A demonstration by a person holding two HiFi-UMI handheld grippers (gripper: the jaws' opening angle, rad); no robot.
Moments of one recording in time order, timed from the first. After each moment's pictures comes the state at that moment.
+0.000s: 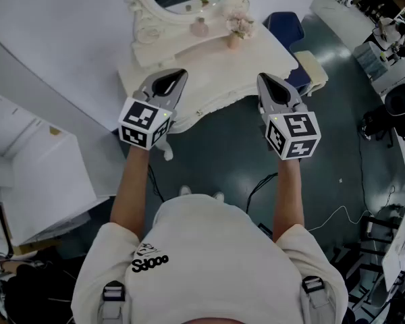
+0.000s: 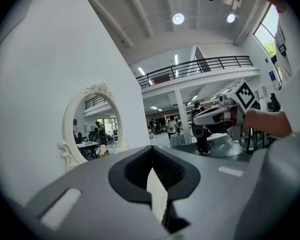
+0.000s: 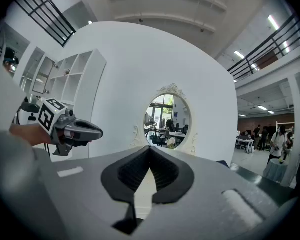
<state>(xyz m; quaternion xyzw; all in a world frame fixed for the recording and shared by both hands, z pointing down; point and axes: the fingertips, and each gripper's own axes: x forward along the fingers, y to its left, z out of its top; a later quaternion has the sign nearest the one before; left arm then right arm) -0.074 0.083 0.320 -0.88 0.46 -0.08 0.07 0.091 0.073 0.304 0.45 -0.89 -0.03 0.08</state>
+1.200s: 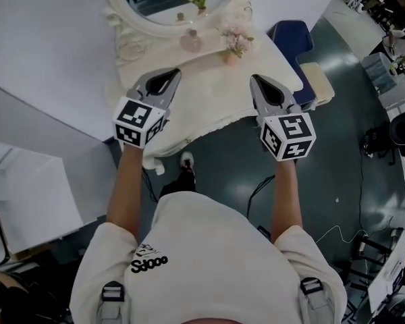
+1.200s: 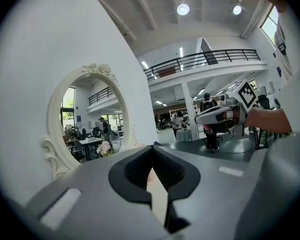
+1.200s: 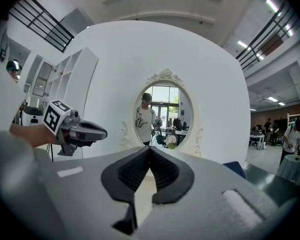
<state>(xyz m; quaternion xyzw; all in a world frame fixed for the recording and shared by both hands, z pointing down) -0.067 -0.094 0.353 -0.87 0.48 -0.10 0.05 0.098 -0.105 0.339 0.41 -0.91 -0.02 0.08</state>
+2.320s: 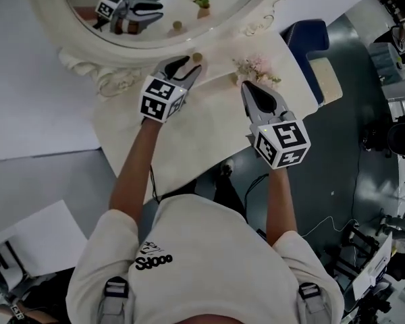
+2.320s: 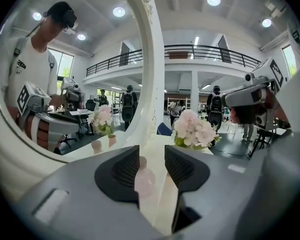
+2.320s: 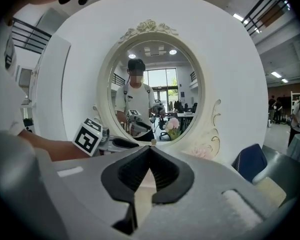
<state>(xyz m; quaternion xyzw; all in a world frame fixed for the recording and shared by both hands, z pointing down) -0.110 -0.386 0.473 -0.88 0.44 -0.15 -0.08 0.006 -0.316 0.398 0.40 -0.90 0.09 0.12</state>
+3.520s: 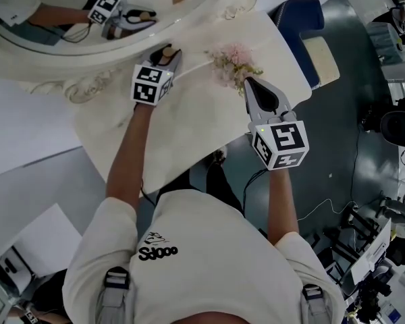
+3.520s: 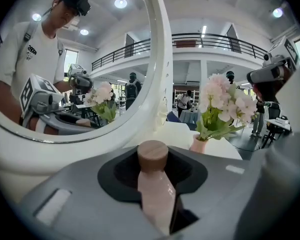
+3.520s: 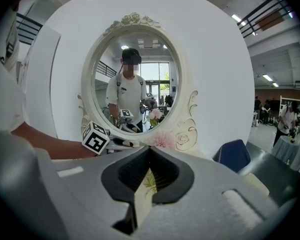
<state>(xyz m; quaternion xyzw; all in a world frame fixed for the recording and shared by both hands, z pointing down) -0.094 -0.460 0.562 -0.86 0.47 -0.19 -0.09 0.076 -0.346 0.436 0.45 -0.87 0.09 0.17</state>
